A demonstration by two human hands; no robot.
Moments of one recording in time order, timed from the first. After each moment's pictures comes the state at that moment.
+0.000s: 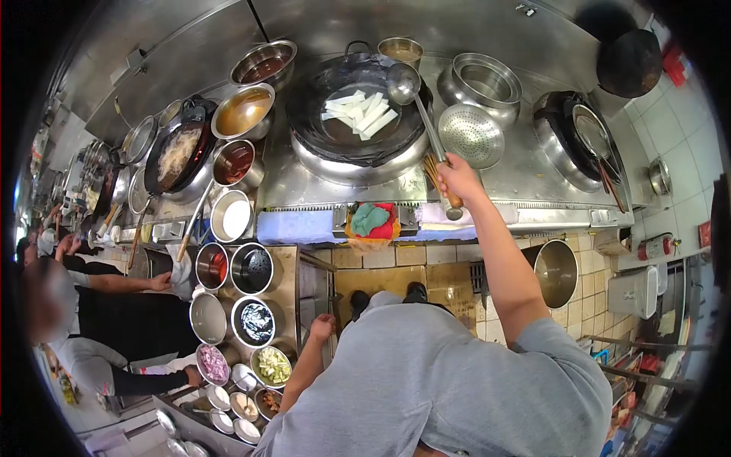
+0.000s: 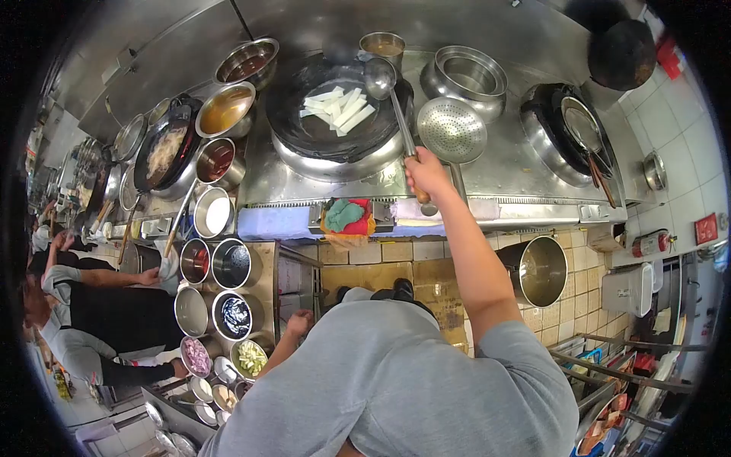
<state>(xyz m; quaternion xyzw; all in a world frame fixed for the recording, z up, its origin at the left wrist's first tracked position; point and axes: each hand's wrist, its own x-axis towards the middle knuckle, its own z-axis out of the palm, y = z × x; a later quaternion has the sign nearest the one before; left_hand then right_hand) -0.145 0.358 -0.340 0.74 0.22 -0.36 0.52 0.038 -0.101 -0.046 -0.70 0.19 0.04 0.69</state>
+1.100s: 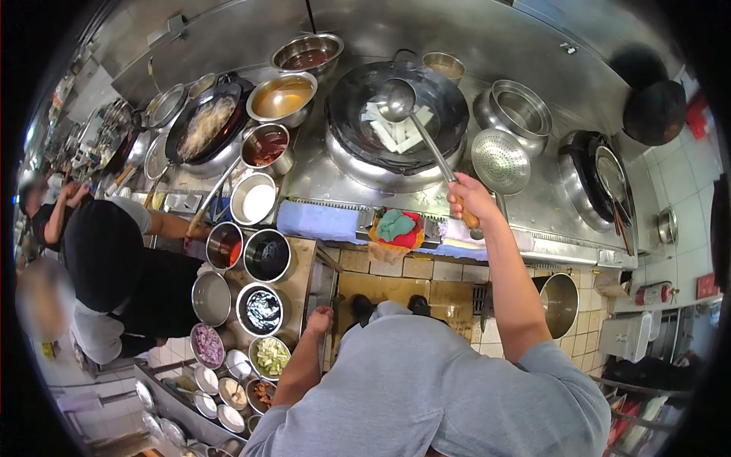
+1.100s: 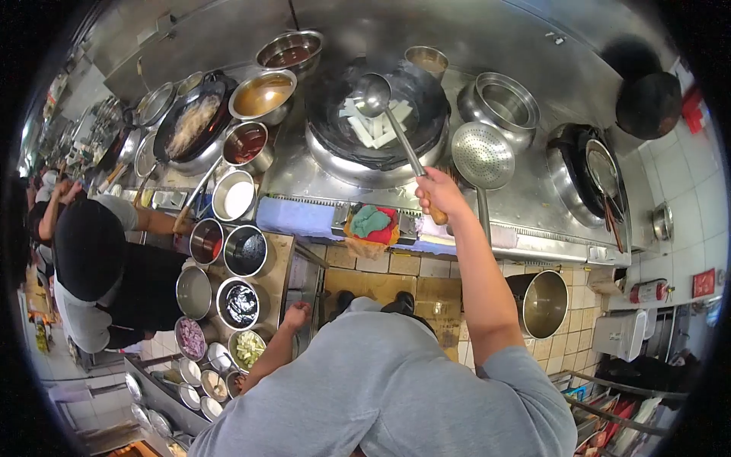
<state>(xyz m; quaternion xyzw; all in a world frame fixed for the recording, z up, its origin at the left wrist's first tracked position) -0.123 0.365 -0.312 0.75 0.25 -0.32 0.51 0.046 -0.061 -0.032 -0.60 0.14 0.16 0.77</state>
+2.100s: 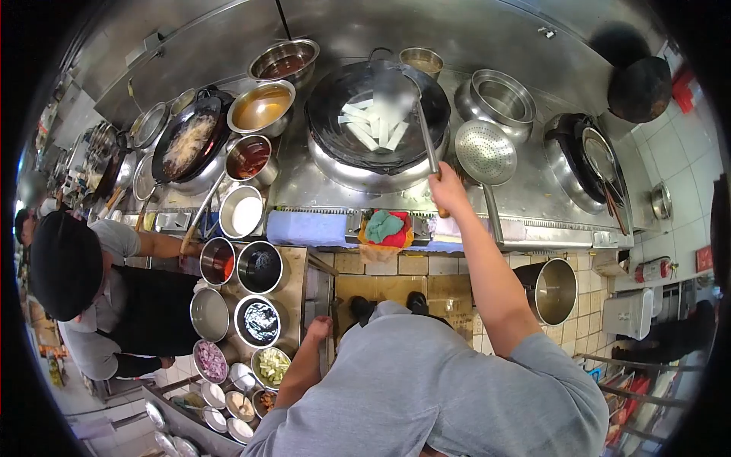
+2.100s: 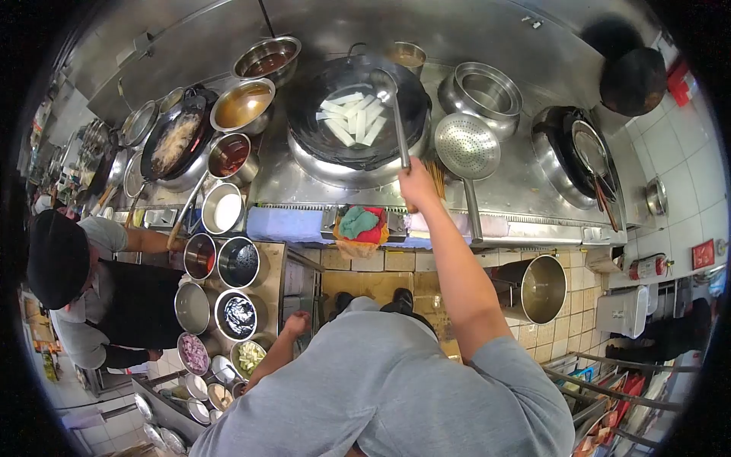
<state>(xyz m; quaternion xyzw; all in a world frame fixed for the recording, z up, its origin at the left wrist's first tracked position) -0.129 0.377 -0.350 0.76 0.21 -0.37 0.49 0.075 -0.055 -0.080 -0.84 0.18 -0.02 0.52</state>
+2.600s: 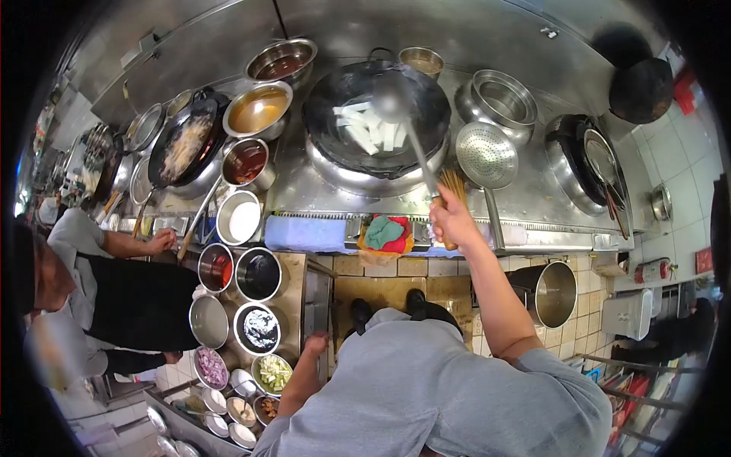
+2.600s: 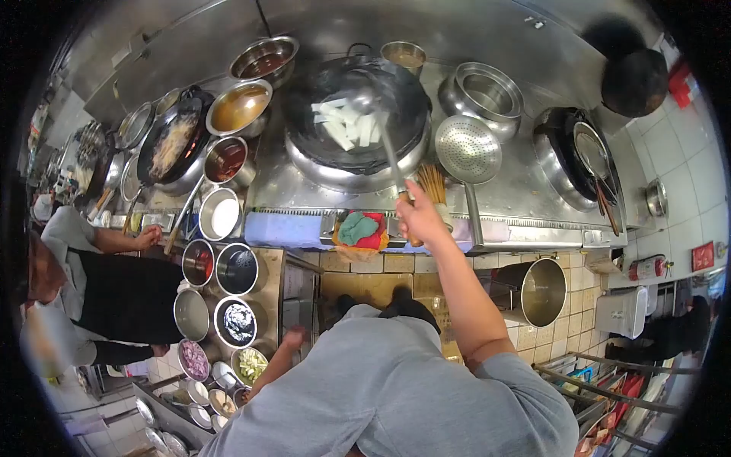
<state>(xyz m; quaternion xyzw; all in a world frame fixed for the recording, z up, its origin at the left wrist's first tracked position) -0.159 0.425 -0.398 0.86 -0.07 -0.40 0.30 0.014 -0.034 -0.037 -0.64 0.17 0.10 0.74</state>
